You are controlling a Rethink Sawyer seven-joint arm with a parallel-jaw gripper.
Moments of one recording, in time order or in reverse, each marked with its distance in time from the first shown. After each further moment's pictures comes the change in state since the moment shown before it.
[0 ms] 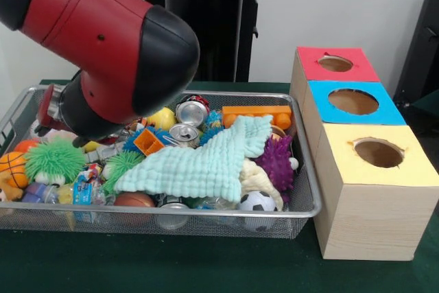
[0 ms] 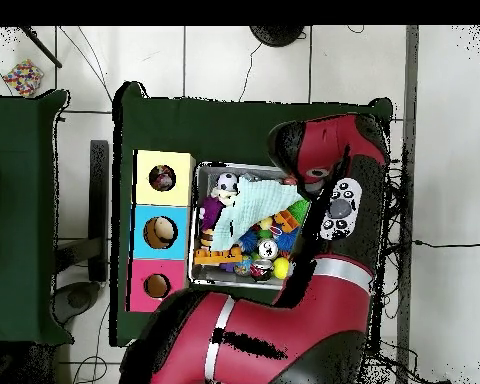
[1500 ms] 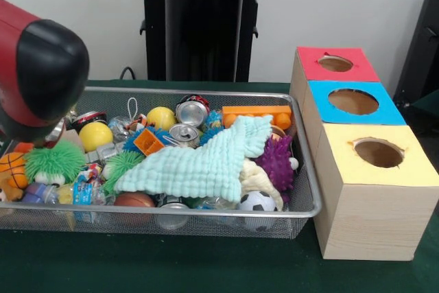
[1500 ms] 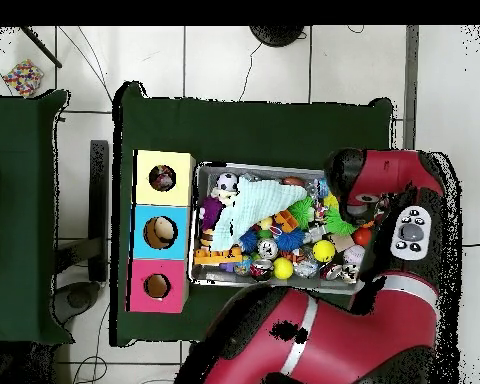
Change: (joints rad) arm -0.197 -0.006 0.070 0.105 0.018 -0.136 -0.002
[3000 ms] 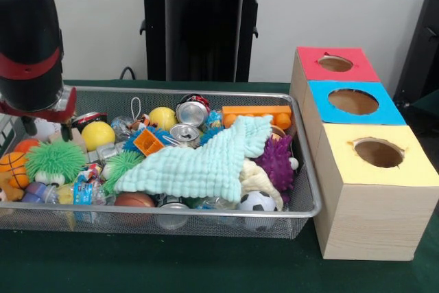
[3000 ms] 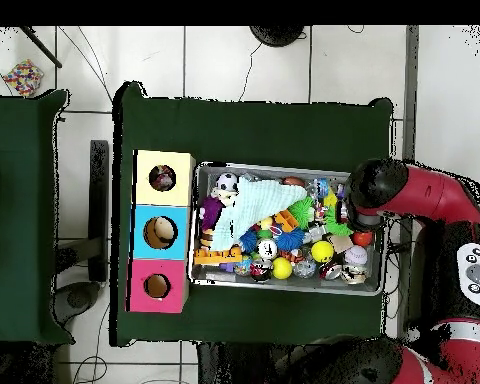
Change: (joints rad) arm -0.193 -0.232 0.297 0.279 0.048 -0.072 -0.025
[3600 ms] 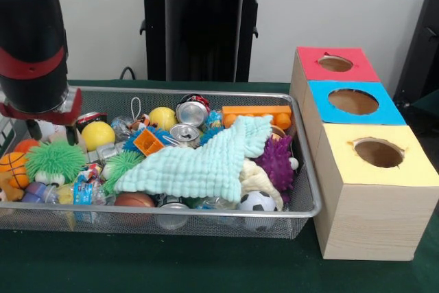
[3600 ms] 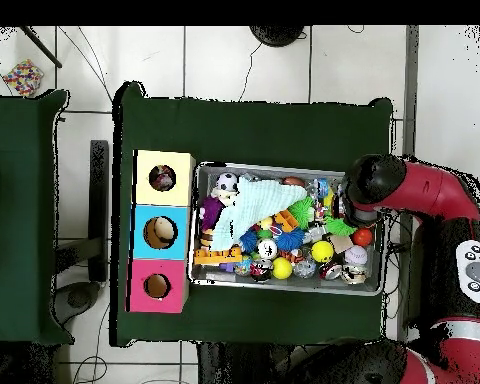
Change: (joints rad) arm -0.005 -0.008 0.036 0.000 -0.003 0.000 0.000
